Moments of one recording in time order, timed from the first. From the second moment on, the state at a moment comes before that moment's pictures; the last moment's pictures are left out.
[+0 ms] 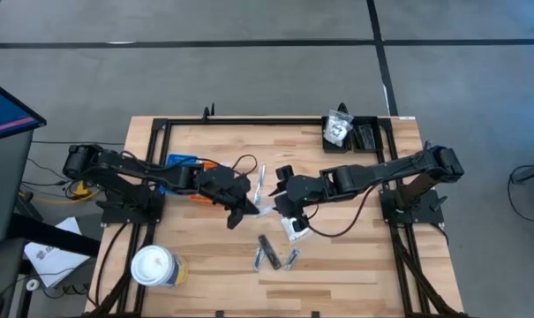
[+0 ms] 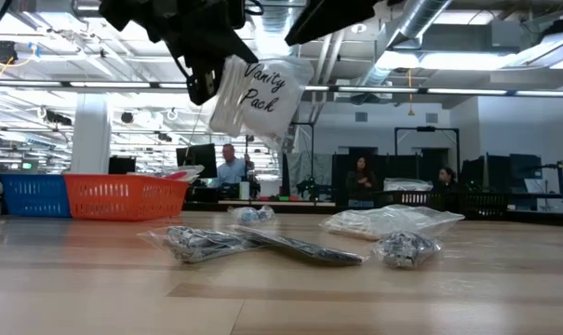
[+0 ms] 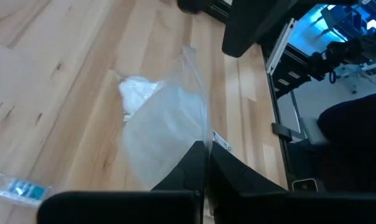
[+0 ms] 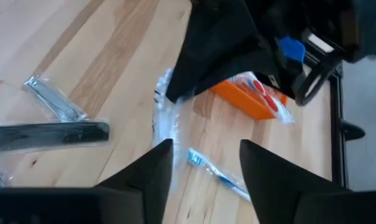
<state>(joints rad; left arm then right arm) -0.06 1.38 0.85 -0.03 0.18 -0.47 0.18 1.61 1.36 -0.50 0.20 -0.39</state>
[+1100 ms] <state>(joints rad) -0.04 1.38 0.85 0.08 0.13 -0.35 0.14 1.61 1.36 -0.54 0.15 -0.37</state>
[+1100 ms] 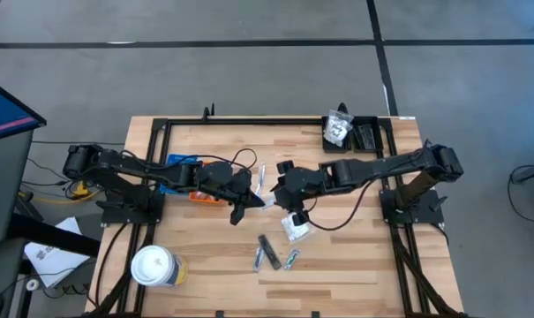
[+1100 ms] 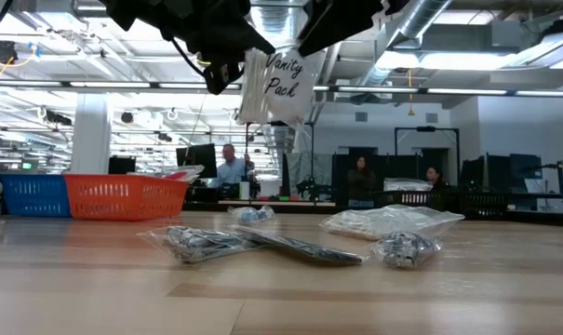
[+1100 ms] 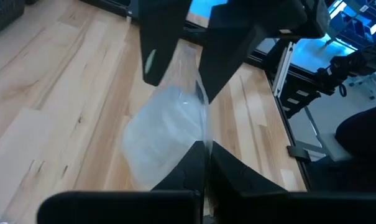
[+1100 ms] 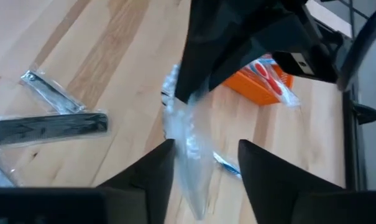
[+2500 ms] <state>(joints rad) -0.13 1.25 0.84 0.11 -0.02 -0.27 -0.46 1.31 1.07 -0.50 -0.10 -0.32</state>
